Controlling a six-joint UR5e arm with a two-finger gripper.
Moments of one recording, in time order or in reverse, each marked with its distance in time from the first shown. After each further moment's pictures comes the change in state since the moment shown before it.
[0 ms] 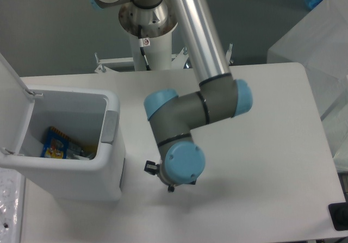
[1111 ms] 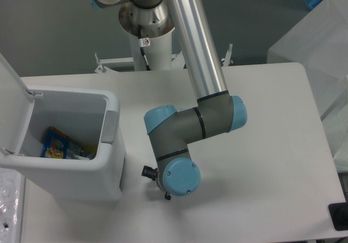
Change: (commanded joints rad) arm -0.070 -0.138 -0.064 -0.006 0.064 -0.021
